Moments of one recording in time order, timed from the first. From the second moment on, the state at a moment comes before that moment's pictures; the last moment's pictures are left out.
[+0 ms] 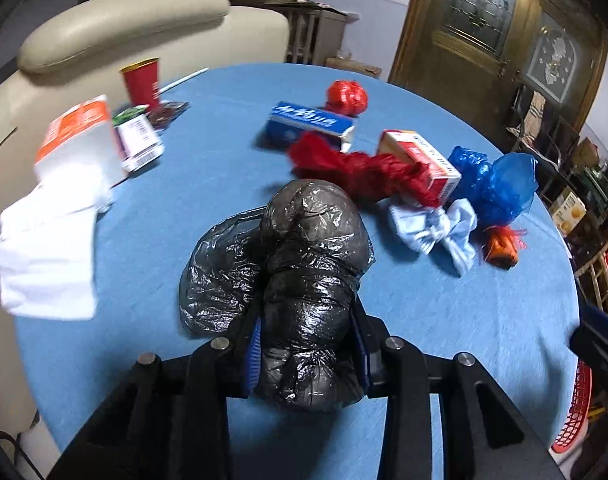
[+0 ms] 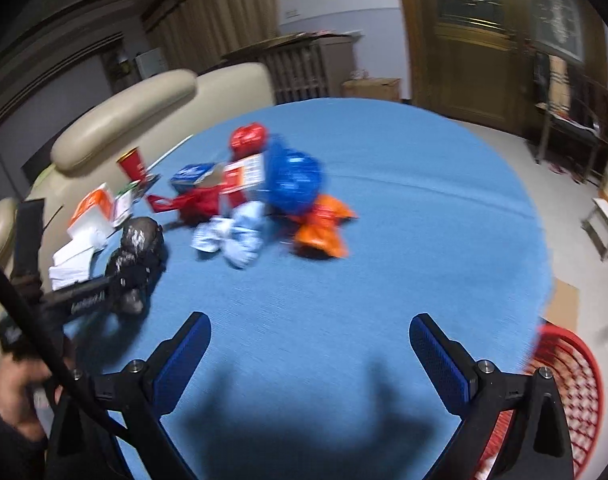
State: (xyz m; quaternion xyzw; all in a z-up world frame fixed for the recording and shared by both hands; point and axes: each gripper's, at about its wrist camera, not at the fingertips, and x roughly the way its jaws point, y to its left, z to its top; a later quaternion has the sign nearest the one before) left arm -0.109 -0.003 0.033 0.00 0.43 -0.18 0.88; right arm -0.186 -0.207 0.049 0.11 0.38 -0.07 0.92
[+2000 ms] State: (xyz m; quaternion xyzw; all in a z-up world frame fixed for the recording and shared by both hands) left arm -0.181 -0.052 0.061 0.05 0.41 -0.24 0.88; right arm -0.220 -0.220 0.035 0.17 0.38 -0.05 0.91
